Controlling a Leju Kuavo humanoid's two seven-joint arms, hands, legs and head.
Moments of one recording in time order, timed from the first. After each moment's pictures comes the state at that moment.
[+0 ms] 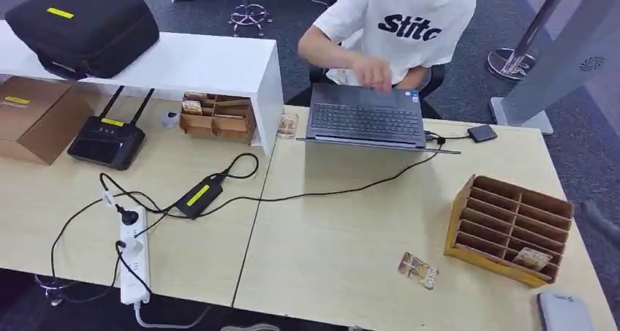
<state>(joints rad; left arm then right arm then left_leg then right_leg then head) -0.03 -0.04 -0.61 -0.13 1.57 0.19 -0.01 -0.18 -0.34 -0.69 -1.38 0.01 0.34 -0.28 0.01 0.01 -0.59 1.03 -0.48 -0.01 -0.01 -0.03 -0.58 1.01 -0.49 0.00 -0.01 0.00</state>
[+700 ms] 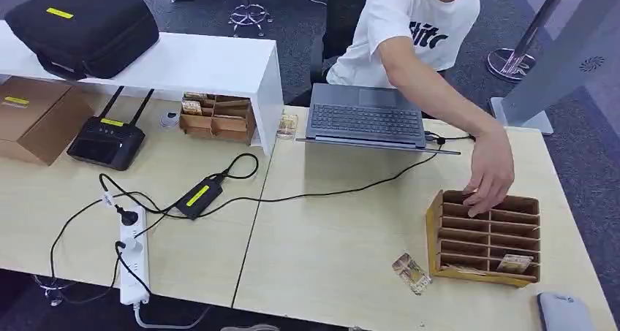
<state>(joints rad) -0.03 -0.04 -0.61 -0.13 1.57 0.19 -0.01 -0.11 -0.36 -1.13 -1.24 -0.26 0.50 -0.29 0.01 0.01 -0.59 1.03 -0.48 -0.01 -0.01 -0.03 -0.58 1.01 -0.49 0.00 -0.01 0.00</state>
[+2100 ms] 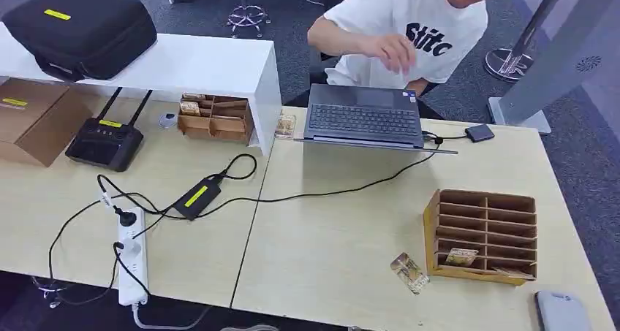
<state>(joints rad) -0.03 -0.04 -0.61 -0.13 1.57 0.20 0.00 -0.06 -0.09 -1.42 -0.37 -0.38 0.09 -0.30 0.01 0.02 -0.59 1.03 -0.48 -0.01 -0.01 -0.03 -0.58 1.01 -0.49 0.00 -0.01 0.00</state>
